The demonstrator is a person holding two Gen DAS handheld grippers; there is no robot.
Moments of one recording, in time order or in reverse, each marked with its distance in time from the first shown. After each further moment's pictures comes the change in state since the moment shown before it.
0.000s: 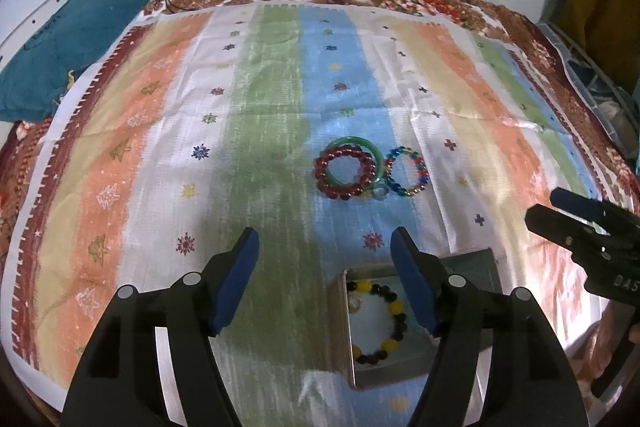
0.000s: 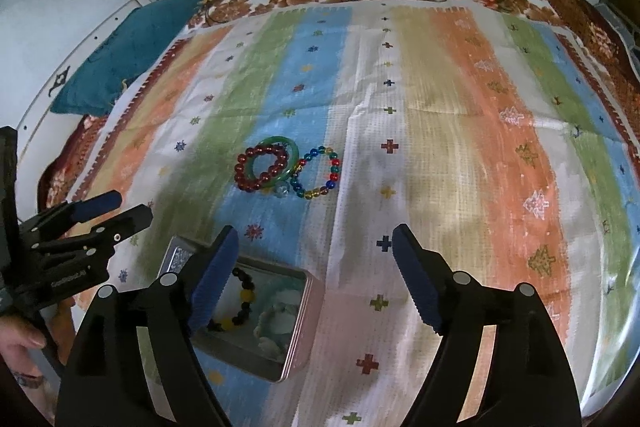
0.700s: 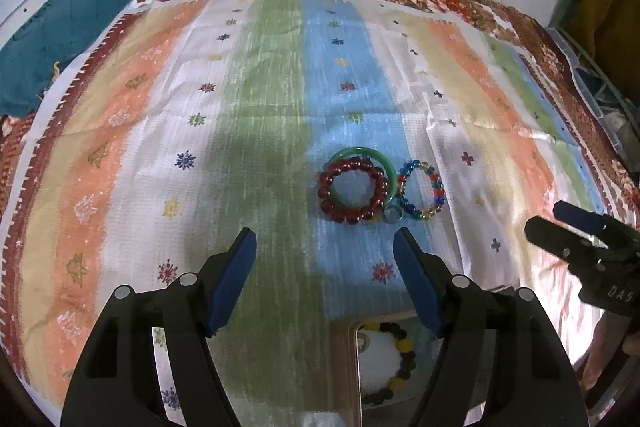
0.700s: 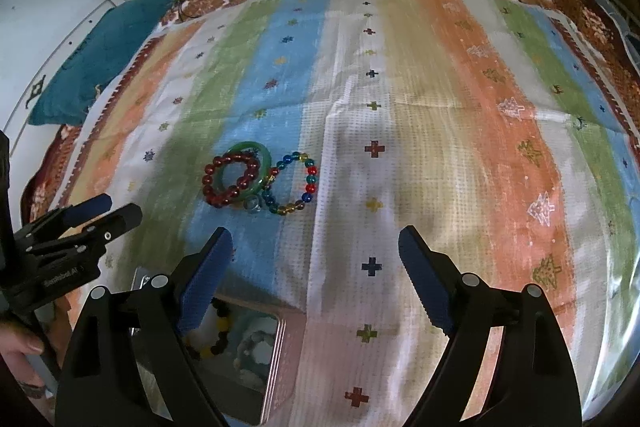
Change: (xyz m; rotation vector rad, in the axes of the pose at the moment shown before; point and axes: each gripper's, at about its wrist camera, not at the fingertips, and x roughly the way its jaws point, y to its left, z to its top) left arm 0.039 0.007 0.022 -0.022 0.028 -0.021; right arm 0.038 -0.010 0.018 0.029 0.048 -0.052
